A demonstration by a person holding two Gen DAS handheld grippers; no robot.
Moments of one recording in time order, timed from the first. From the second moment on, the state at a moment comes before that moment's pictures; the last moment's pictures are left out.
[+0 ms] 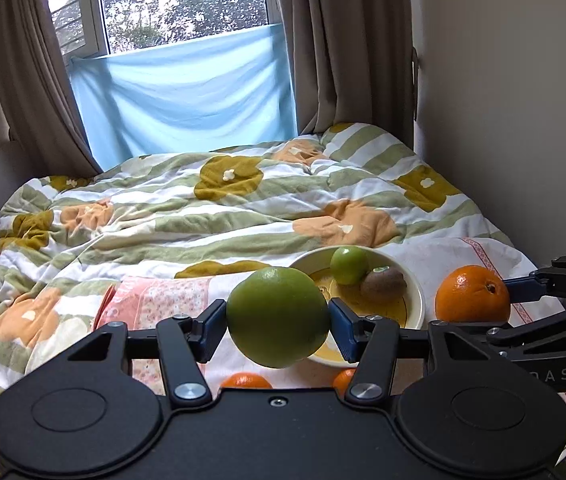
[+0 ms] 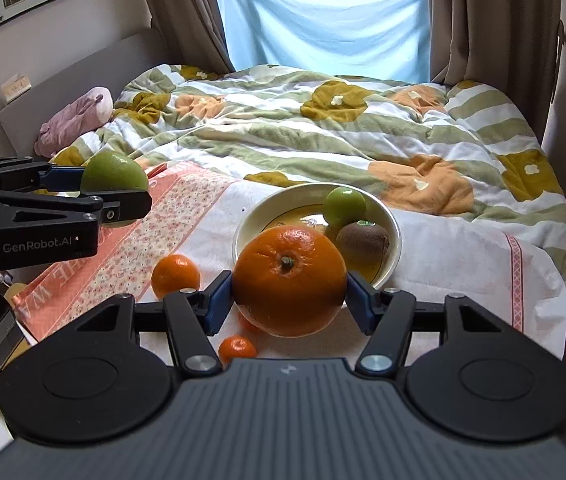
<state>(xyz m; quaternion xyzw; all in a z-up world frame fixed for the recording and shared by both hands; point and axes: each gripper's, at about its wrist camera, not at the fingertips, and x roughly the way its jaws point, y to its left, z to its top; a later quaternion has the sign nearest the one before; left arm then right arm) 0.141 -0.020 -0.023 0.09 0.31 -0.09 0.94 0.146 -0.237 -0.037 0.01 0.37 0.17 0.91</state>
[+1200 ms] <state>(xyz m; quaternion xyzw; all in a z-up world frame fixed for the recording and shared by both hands) 0.343 -0.059 -0.144 0.18 0.42 -0.30 0.84 0.276 -0.214 -0.121 0.09 0.46 -0.02 0.88</state>
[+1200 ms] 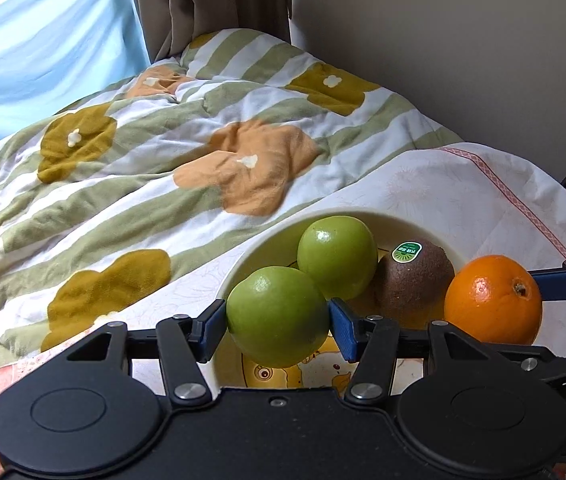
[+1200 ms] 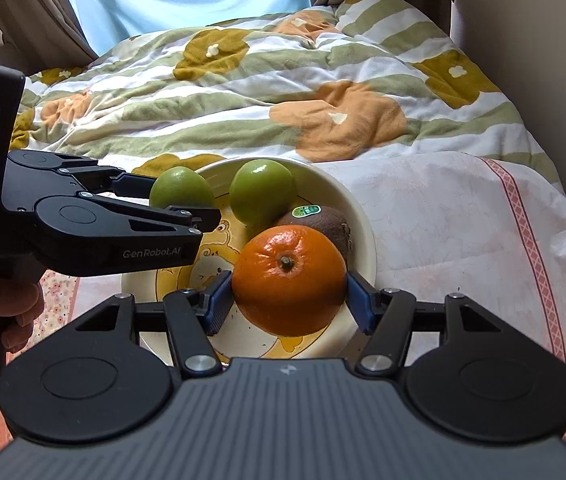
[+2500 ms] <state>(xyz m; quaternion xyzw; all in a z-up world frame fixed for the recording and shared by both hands) 0.285 0.031 -0.082 0.08 0.40 -0.12 0.91 0.311 -0.150 -0.144 0.04 0.48 0.14 0.86</state>
